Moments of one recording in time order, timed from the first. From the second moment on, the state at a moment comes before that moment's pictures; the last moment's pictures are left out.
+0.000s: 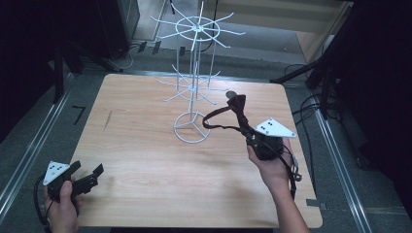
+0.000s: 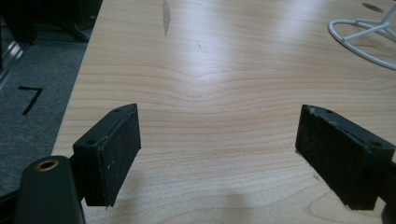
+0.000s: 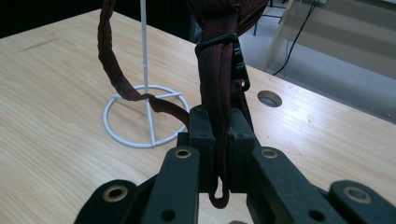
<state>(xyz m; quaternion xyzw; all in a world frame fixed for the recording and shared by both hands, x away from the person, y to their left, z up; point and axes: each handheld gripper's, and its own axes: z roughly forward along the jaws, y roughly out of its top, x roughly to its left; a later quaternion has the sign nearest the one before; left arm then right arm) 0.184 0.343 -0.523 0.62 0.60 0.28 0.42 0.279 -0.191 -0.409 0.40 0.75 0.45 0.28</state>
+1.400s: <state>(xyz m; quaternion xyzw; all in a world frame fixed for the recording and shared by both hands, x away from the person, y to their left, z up) 0.184 0.343 -0.523 0.62 0.60 0.28 0.42 0.298 -0.161 -0.397 0.39 0.75 0.47 0.27</state>
